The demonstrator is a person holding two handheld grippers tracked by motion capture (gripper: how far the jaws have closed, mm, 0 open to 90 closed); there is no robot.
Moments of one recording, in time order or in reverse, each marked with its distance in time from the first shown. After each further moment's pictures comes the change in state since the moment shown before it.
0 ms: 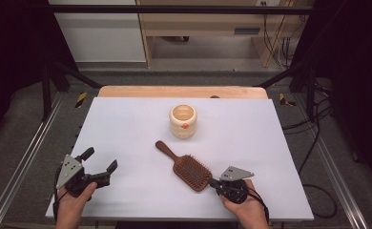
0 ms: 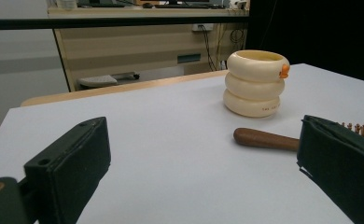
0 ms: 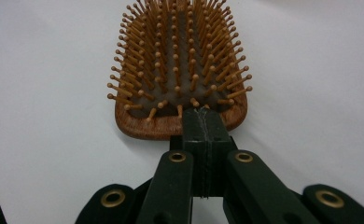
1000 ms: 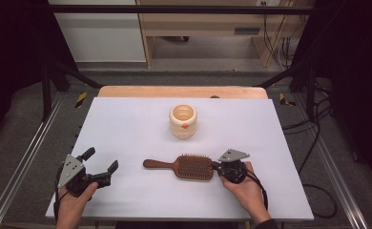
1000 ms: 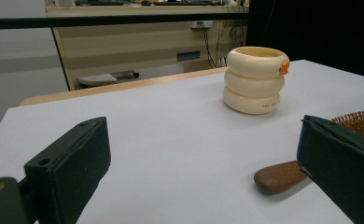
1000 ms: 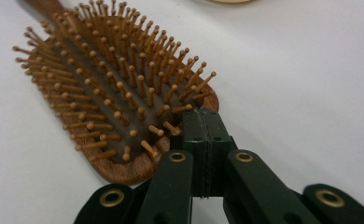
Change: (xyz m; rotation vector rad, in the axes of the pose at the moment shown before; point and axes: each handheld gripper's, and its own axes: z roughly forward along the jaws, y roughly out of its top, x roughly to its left) left arm -0.001 -0.001 0.002 0.013 -0.002 0.011; right arm -0.040 0.027 0.023 0.043 -0.096 -0.039
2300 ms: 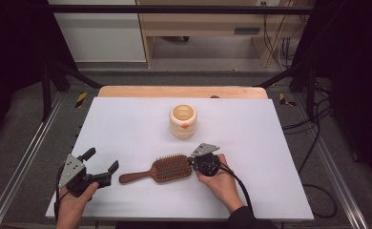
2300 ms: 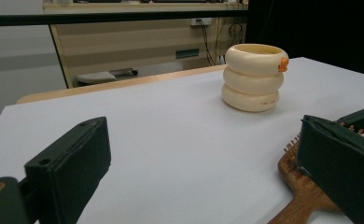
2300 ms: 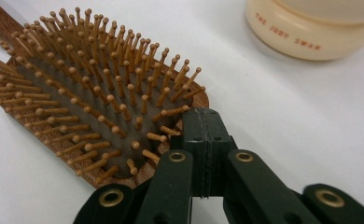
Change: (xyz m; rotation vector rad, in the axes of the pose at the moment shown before) left arm -0.001 -0.001 0.001 0.010 -0.006 0.000; right arm 0.039 0.044 0.050 0.001 0.063 -0.074
